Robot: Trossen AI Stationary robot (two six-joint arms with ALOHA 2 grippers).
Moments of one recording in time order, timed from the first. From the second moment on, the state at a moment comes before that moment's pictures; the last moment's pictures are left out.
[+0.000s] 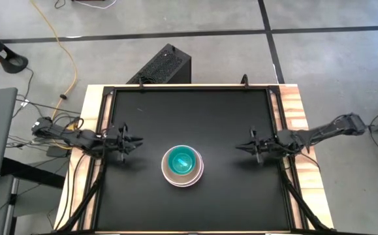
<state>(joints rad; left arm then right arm) -0.33 0.08 0.01 0.23 -0.46 -0.13 0.21 0.41 0.02 0.34 0.17 0.28</state>
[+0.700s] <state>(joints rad) -0.33 0.10 0.01 0.08 -0.47 -0.18 0.21 0.20 0.01 0.18 0.27 0.24</state>
